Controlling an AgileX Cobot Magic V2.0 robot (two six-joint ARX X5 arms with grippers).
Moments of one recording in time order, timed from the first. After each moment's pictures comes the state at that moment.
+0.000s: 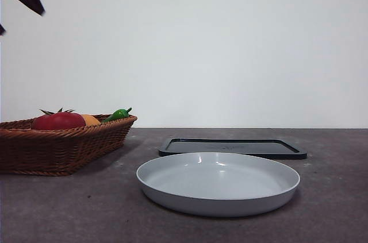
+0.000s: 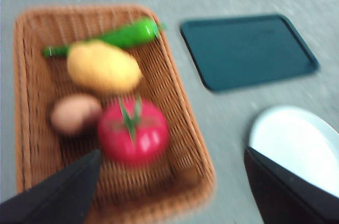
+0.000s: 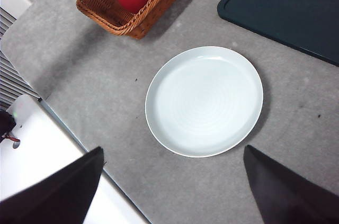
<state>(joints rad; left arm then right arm) -0.06 1.03 0.95 -0.55 0.37 0.04 0.26 0.80 1.01 -0.99 -0.57 -0.02</state>
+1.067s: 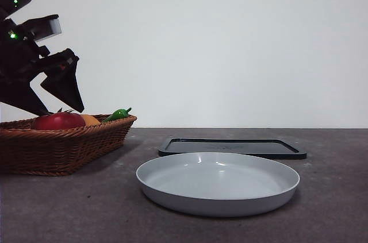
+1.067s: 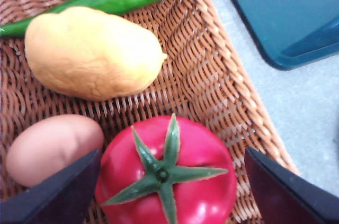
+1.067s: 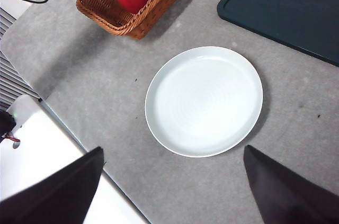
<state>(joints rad) -0.14 1.53 0.95 -0.23 0.29 0.15 0.26 0.80 1.01 -0.99 -0.57 -0.02</state>
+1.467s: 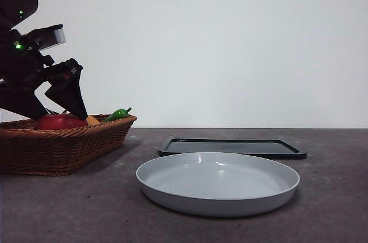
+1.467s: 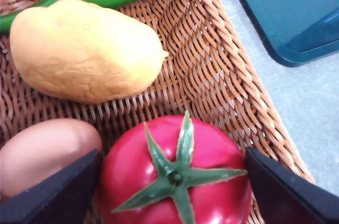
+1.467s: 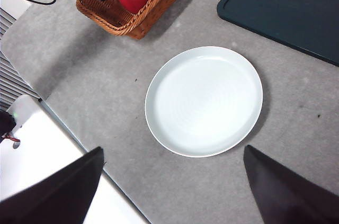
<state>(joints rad) -0.14 1.58 0.96 -0.20 0.29 0.16 0.26 0.80 1.01 -0.99 -0.57 -0.02</state>
